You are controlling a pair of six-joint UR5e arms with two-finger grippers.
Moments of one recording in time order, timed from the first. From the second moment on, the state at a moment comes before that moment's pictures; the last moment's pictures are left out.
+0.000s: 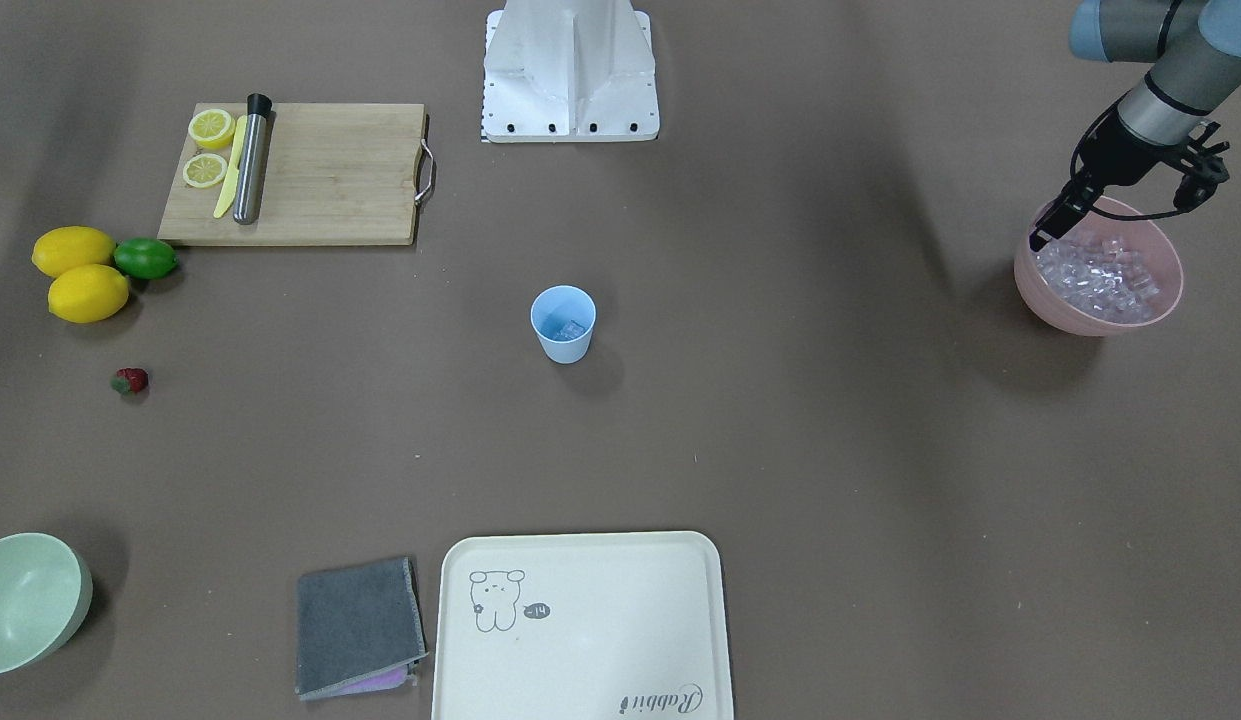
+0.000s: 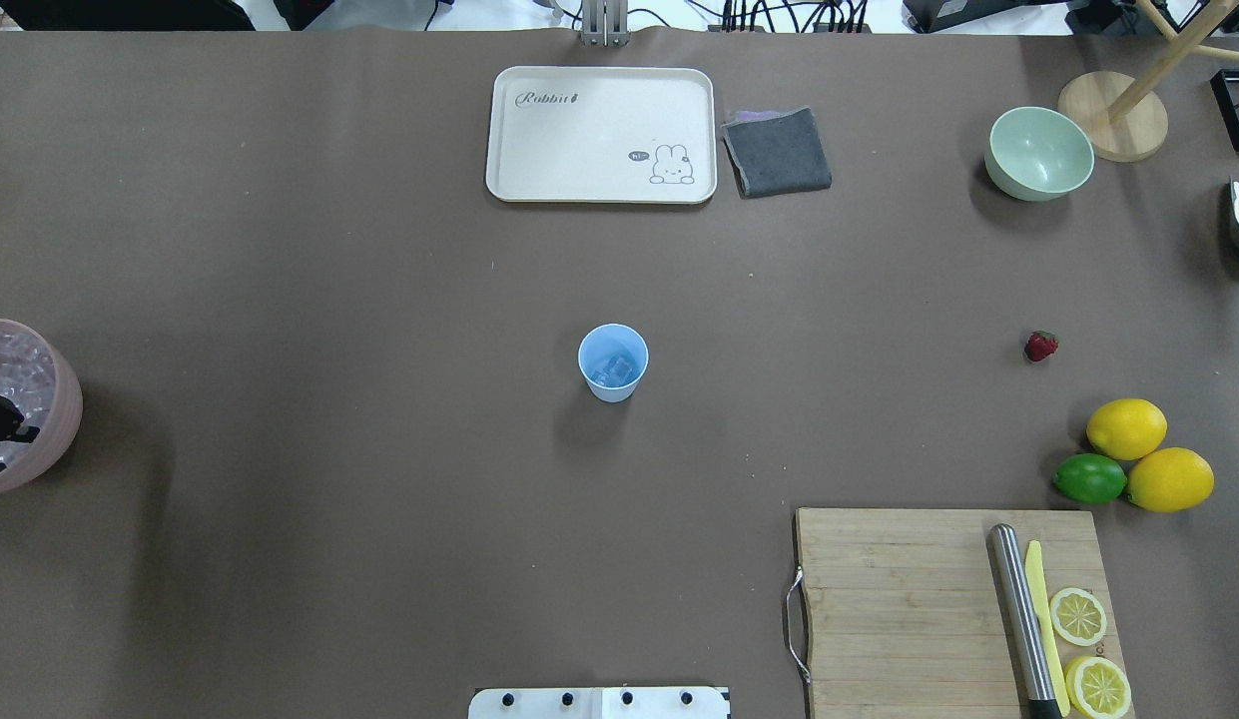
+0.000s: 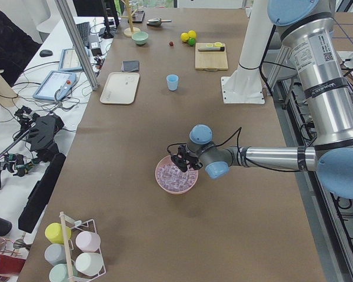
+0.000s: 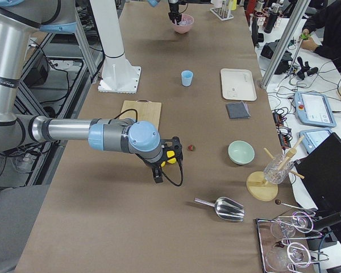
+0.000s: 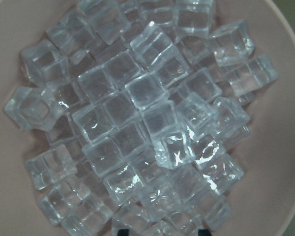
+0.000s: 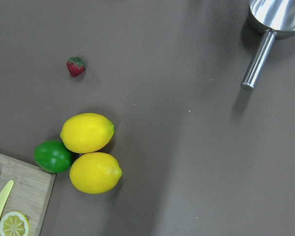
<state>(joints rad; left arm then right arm) -0.87 -1.21 -1.79 -2.56 -2.11 -1.83 1.67 -1.93 1.98 -1.63 2.54 -0.31</state>
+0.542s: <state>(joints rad) -0.86 -1.21 -1.79 -2.56 -2.10 -1.84 1.67 -1.93 1.98 -1.63 2.54 -0.31</state>
